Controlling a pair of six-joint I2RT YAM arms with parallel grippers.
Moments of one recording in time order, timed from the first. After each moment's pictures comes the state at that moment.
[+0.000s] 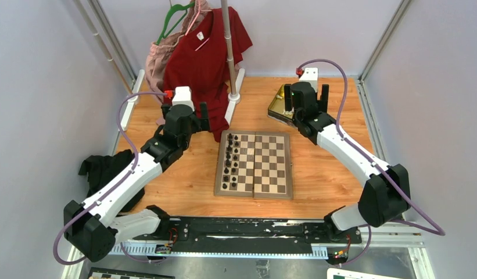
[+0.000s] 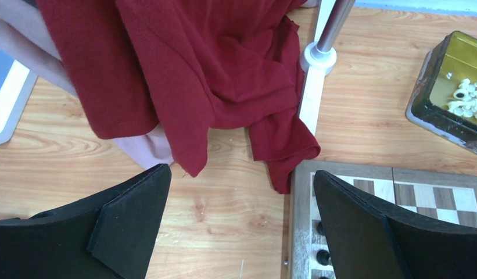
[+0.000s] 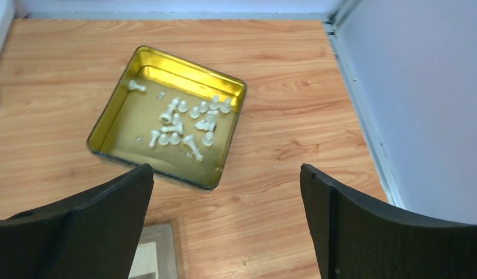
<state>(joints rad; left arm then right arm) -0.55 1.08 0.92 -0.21 -0.54 -0.26 0.47 1.42 1.17 -0.16 0.68 0.06</state>
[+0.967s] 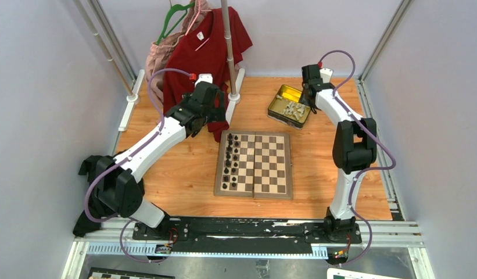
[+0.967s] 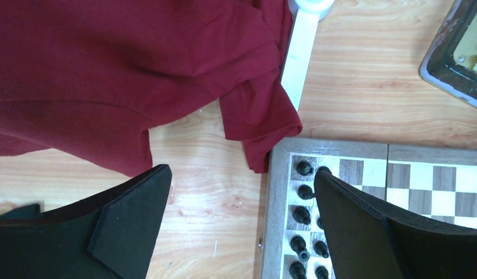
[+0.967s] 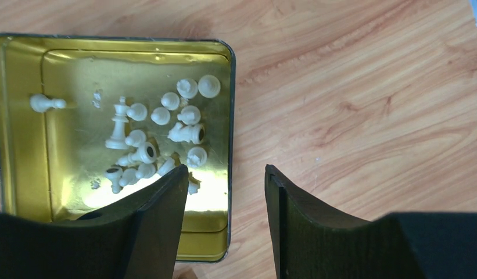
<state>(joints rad) -0.55 1.50 1.33 -0.52 -0.45 -0.38 0.18 1.99 1.64 -0.54 0.45 0.45</state>
